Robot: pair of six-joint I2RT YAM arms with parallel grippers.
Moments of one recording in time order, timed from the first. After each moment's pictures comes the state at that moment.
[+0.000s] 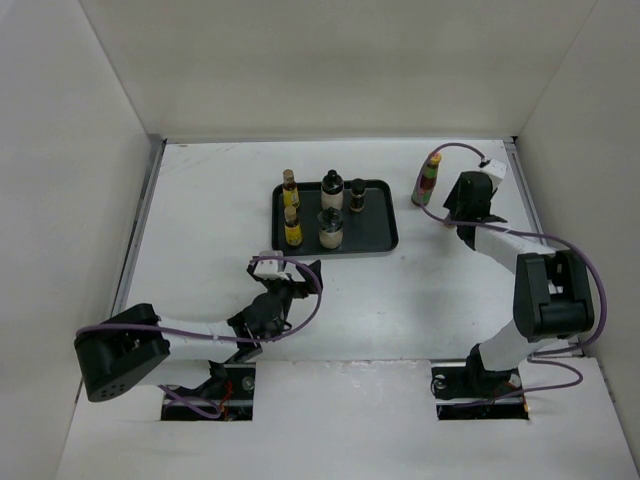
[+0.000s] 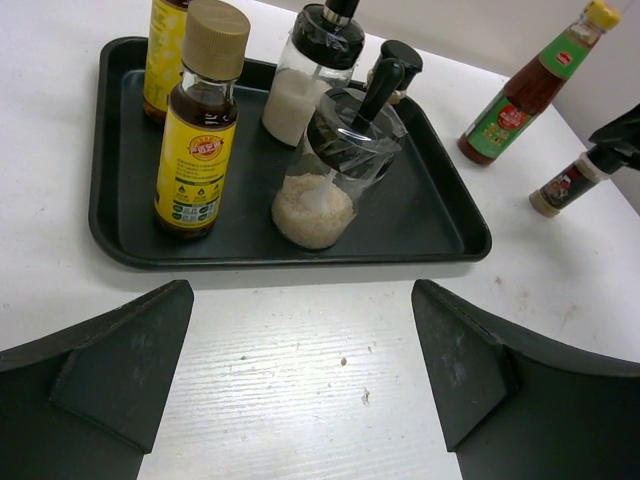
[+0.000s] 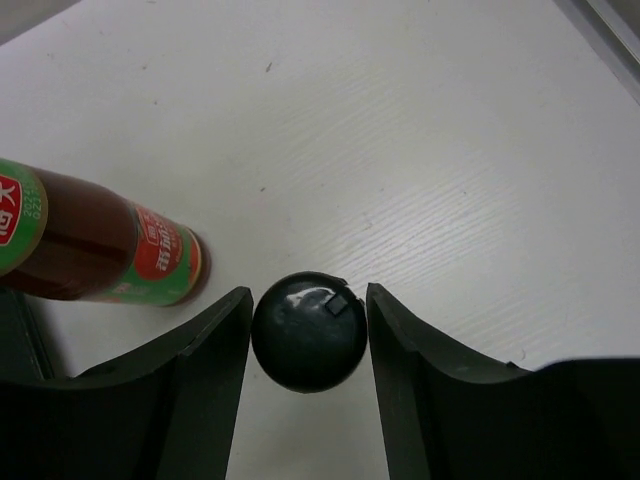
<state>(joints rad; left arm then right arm) -1.07 1.20 0.15 1.02 -0.83 -0.43 0.07 1.58 0.88 0.20 0.42 0.38</state>
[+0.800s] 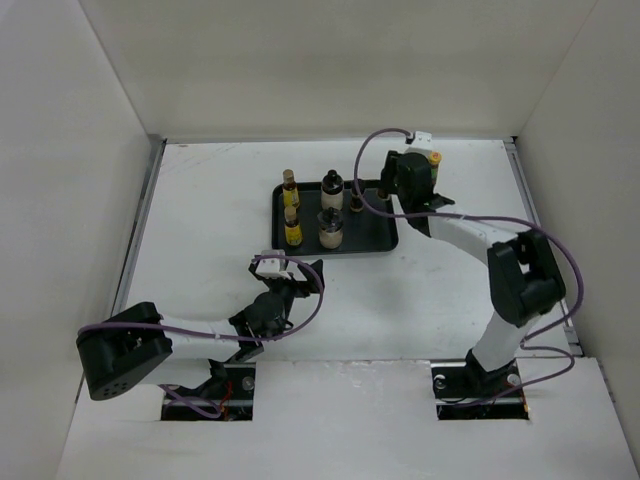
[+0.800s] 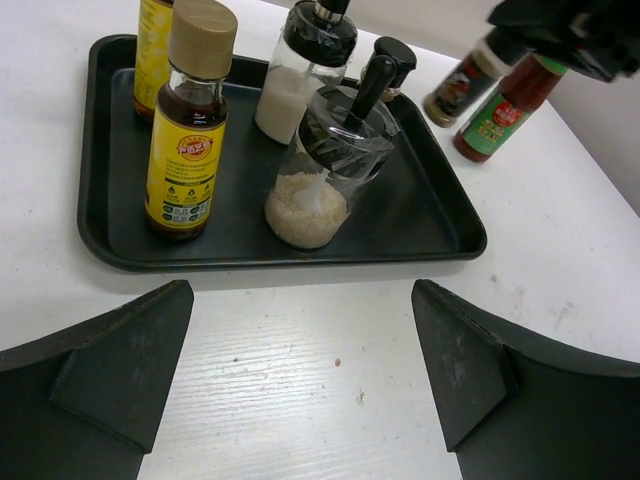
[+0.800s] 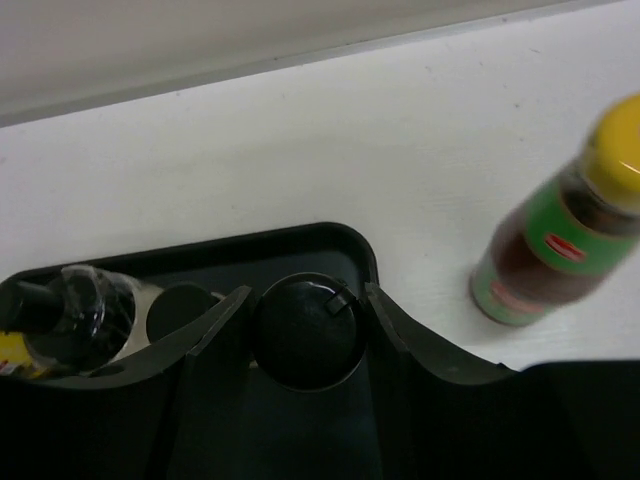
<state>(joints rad) -1.07 1.21 0.17 1.02 -0.82 -0.43 0.42 1.70 1.13 0.25 0.38 0.35</state>
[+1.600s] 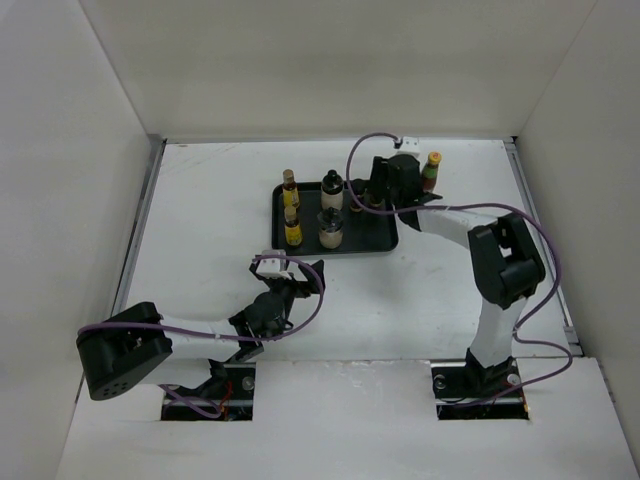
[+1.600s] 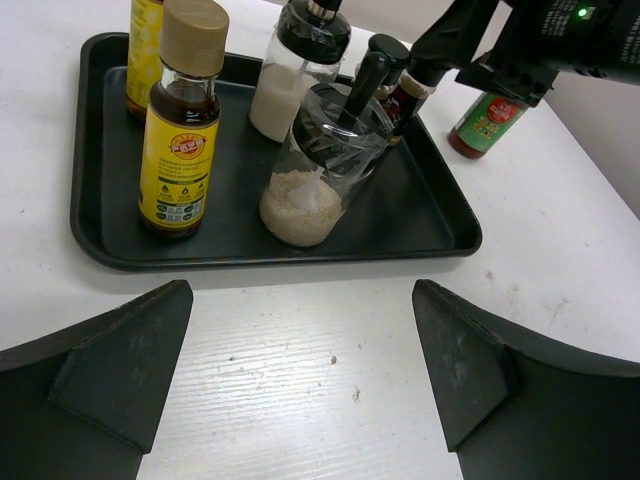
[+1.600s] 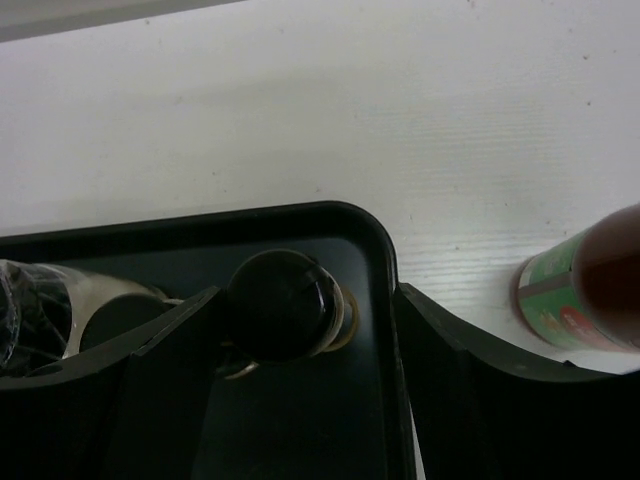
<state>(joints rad) -1.07 1.21 0.17 1.02 -0.81 -0.43 0.41 1.90 1.24 0.24 0.31 0.33</state>
